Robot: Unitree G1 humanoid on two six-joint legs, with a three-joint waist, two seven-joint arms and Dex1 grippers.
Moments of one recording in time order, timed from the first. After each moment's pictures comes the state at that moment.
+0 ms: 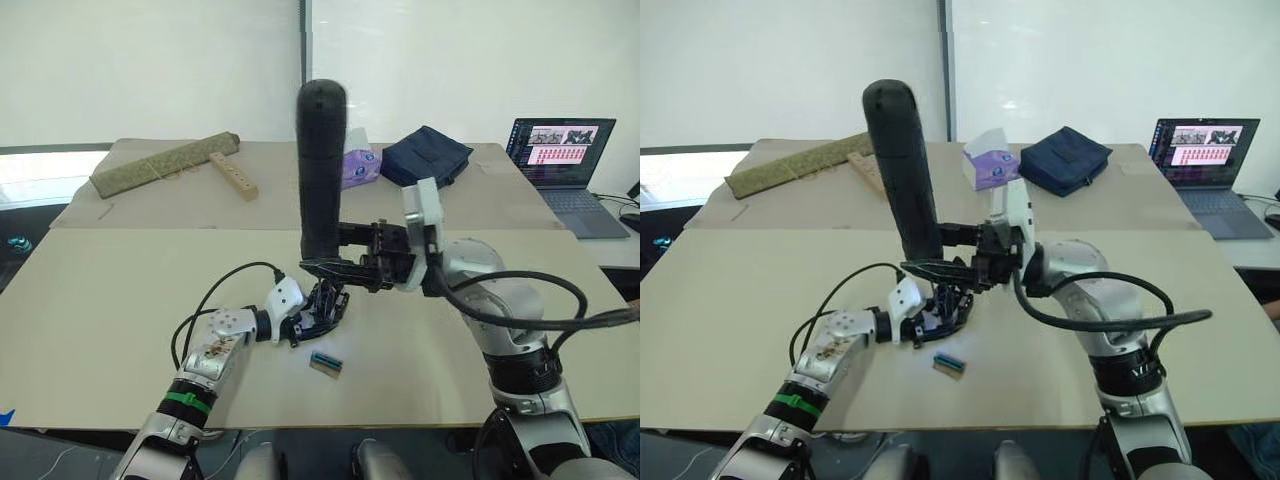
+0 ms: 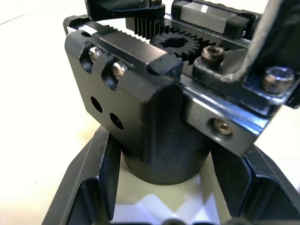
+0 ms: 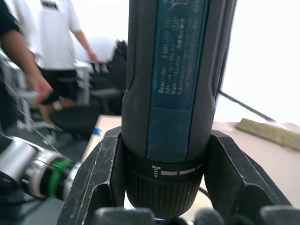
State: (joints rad) left arm -0.38 0.32 -0.22 0.29 -0.12 0.09 -0.95; right arm -0.60 -0.39 0.09 -0.30 0.72 0.48 1.03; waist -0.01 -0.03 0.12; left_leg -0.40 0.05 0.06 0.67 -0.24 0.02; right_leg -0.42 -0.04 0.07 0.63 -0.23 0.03
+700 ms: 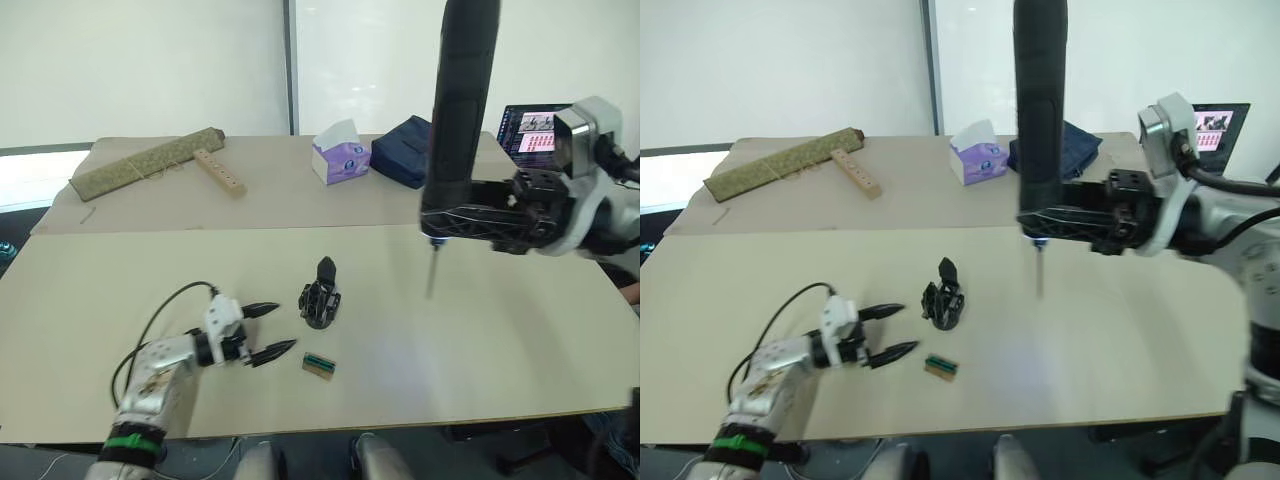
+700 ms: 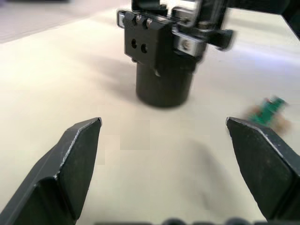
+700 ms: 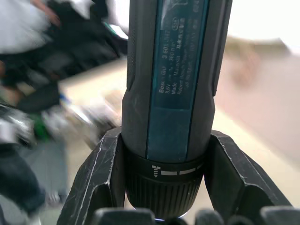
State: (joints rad) left arm -0.07 0.53 0.08 0.14 -0.42 -0.13 -1.20; right arm -0.68 -1.15 -0.12 -0.14 0.97 1.01 1.02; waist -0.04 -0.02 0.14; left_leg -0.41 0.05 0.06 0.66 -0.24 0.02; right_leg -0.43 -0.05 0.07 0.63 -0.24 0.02
